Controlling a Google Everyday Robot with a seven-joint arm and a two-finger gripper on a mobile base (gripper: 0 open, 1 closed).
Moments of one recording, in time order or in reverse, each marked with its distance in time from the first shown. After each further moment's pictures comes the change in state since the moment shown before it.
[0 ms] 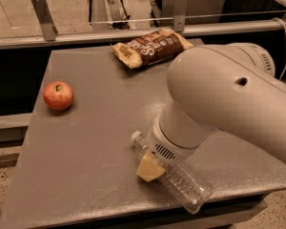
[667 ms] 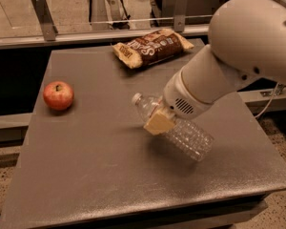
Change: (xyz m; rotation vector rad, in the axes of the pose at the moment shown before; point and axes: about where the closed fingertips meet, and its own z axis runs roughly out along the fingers) arm -0.044 -0.066 -0.040 -0.019 -0.222 -0.088
